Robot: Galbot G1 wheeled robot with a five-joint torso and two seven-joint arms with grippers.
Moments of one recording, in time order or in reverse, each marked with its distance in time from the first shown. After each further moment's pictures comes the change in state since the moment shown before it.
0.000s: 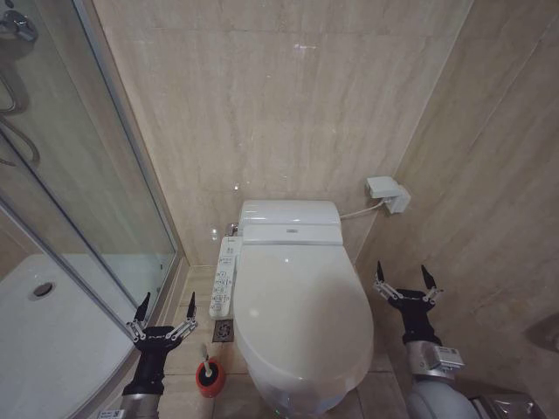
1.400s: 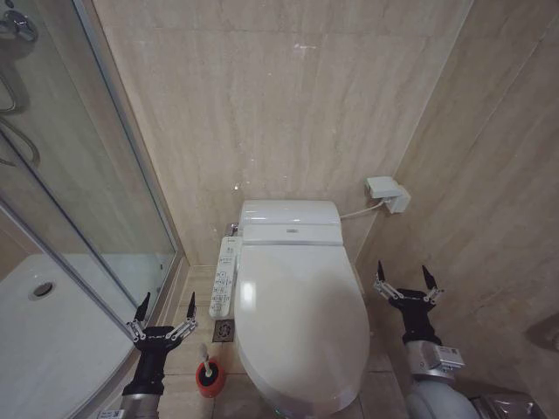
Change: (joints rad) left arm -0.012 -0.002 0.004 0.001 -0.002 0.021 -0.001; right arm 0.001 0.000 -0.001 0.000 0.002 -0.002 0.007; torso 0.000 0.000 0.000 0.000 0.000
